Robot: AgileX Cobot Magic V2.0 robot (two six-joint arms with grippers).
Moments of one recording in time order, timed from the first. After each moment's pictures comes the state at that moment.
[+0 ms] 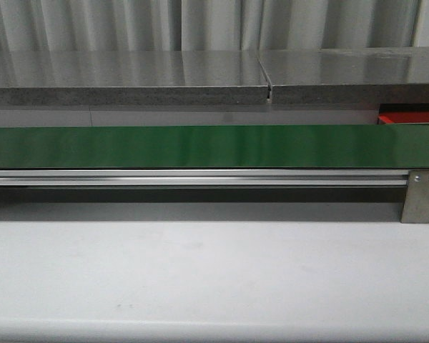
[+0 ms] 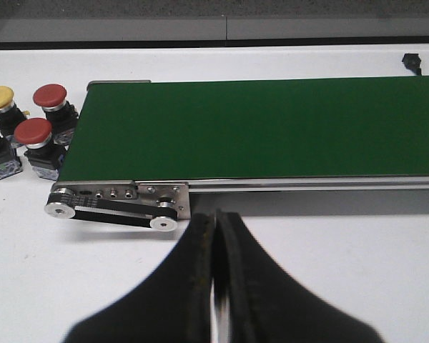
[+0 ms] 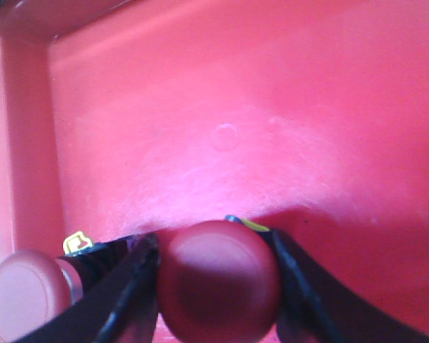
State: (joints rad) left arm 0.00 0.64 -0.58 -0.13 0.53 0.10; right arm -0.55 2.22 -1.80 0.67 0.77 -0.47
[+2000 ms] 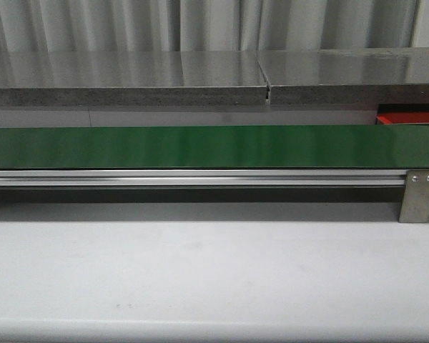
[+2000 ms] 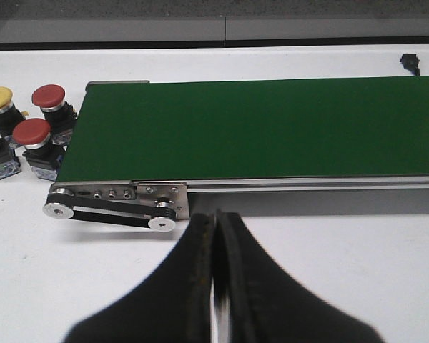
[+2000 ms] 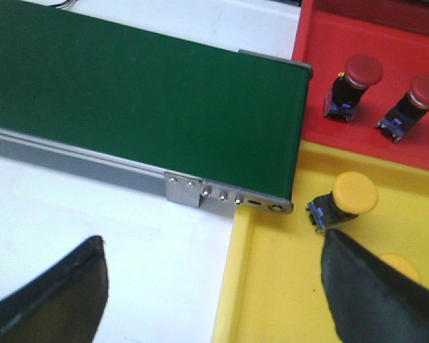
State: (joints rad) left arm 0.00 0.64 -0.58 -0.13 0.53 0.10; right arm -0.17 0.87 -0.75 0.35 0.66 -0.49
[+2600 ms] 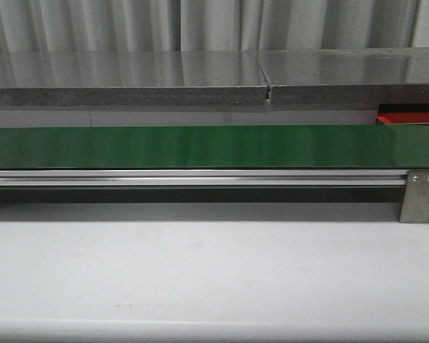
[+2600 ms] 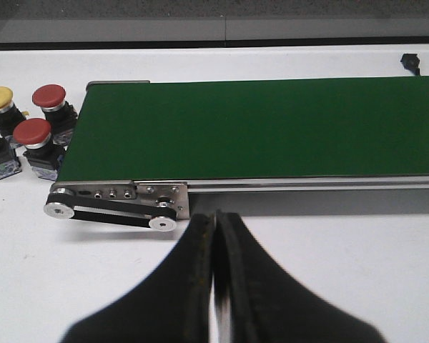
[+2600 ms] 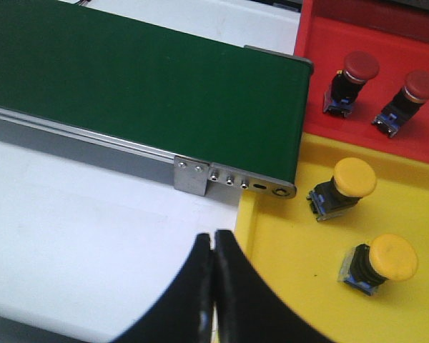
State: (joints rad) left arm 0.00 0.64 -0.58 -0.13 0.53 0.10; right arm -0.17 0.75 -0.70 0.35 0.68 -0.49
